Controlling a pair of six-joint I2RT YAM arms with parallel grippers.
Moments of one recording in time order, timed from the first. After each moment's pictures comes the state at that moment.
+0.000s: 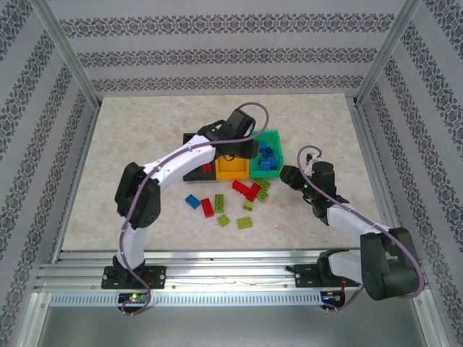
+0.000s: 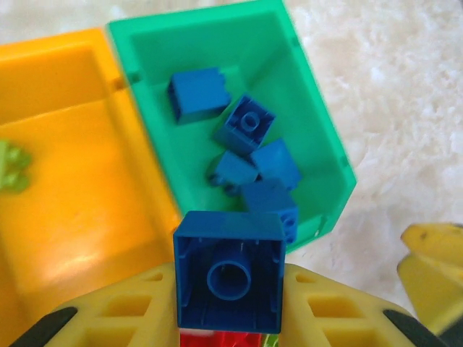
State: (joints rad) left arm -0.69 2.04 1.83 -0.68 0.05 -0.49; right arm 0.15 1.19 0.39 0.29 -0.26 0.62
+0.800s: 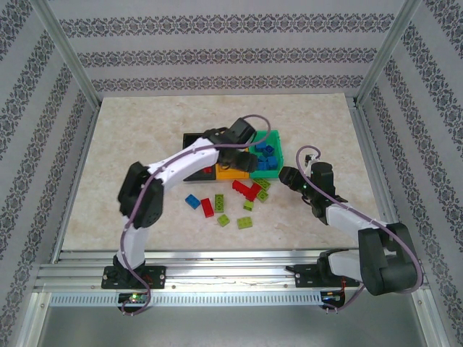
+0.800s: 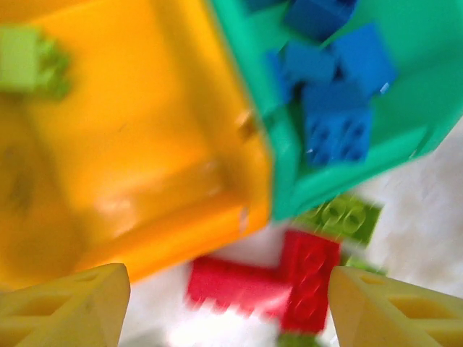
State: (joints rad) left arm -0.71 1.95 1.66 -0.81 -0.03 -0.44; right arm 0.15 1.24 0.38 0.31 -0.28 0.63
